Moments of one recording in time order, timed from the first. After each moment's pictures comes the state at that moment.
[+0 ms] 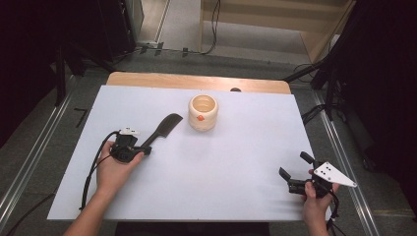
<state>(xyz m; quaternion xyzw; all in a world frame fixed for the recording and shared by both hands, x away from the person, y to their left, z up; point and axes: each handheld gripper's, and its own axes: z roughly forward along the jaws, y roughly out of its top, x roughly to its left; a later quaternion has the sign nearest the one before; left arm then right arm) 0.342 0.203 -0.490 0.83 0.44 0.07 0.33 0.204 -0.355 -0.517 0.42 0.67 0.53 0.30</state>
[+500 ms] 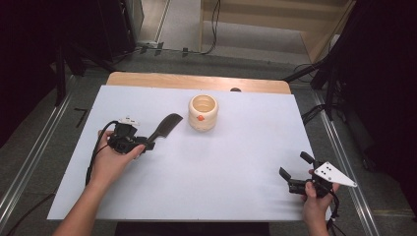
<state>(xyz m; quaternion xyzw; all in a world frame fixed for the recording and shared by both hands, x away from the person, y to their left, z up) 0.362 0.200 -0.456 0.84 0.43 0.06 0.32 0.204 -0.355 -0.518 0.43 0.67 0.53 0.30</state>
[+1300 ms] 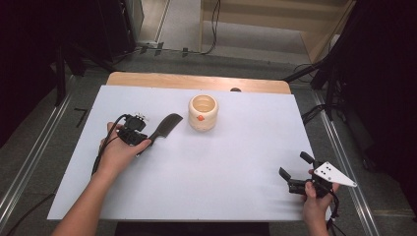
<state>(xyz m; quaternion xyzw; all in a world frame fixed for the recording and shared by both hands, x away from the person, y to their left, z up) 0.391 0.181 -0.475 0.86 0.45 0.09 0.21 0.204 -0.355 -0.518 0.43 0.67 0.53 0.30</state>
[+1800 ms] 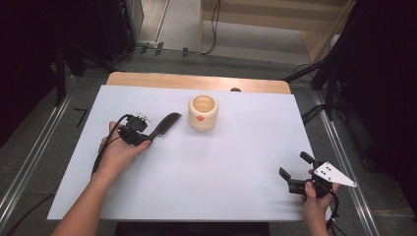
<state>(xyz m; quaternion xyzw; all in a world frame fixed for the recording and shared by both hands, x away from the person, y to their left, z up) 0.390 0.177 -0.476 0.87 0.43 0.11 0.19 0.204 -0.355 -0.518 0.42 0.67 0.53 0.30</state>
